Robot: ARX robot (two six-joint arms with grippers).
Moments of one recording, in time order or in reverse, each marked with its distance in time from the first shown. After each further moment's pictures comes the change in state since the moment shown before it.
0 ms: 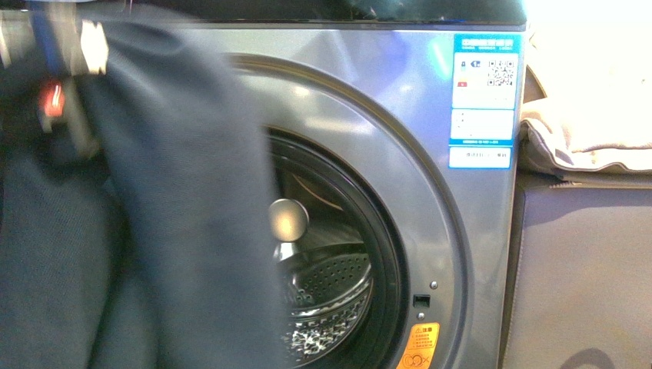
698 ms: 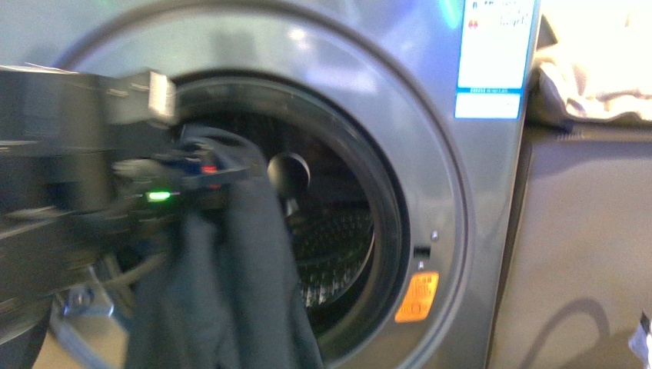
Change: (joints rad) left arm -0.103 0.671 0.437 0.054 -0.369 0.052; right arm 0.000 0.000 0.000 0.000 0.000 0.000
